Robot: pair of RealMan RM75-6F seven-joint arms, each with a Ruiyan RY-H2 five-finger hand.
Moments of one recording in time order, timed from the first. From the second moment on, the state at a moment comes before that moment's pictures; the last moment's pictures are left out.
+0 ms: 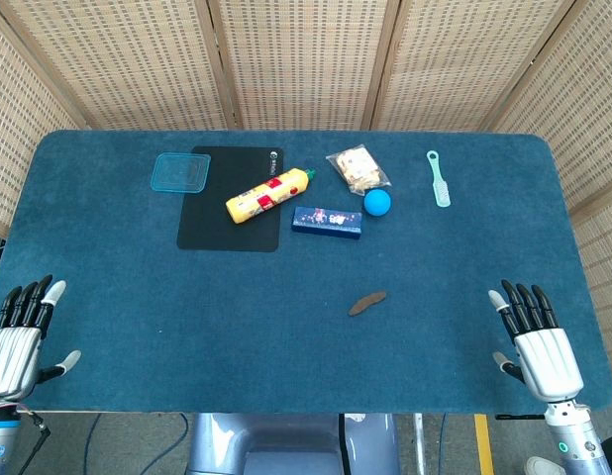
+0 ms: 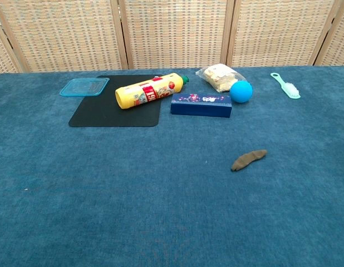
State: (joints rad) left arm -0.06 -1.16 -0.01 -1.76 1.52 1.54 0.24; right arm 0.15 -1.32 -0.04 -1.34 -1.64 1.64 -0.09
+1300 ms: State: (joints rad) left arm -0.11 -1.25 -0.06 -1.67 1.38 1.43 0.33; right arm 0.67 -1.46 0.17 -1.40 -1.31 0.81 -0.07
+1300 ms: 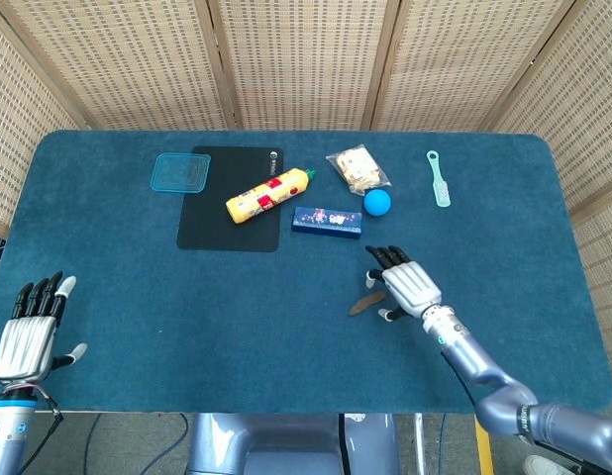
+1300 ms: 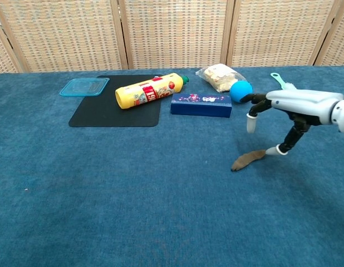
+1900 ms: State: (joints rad) left arm -0.12 -1.25 -0.06 -1.66 1.35 1.41 0.33; right arm 0.73 -1.55 0.15 -1.29 -1.19 0.75 -0.21
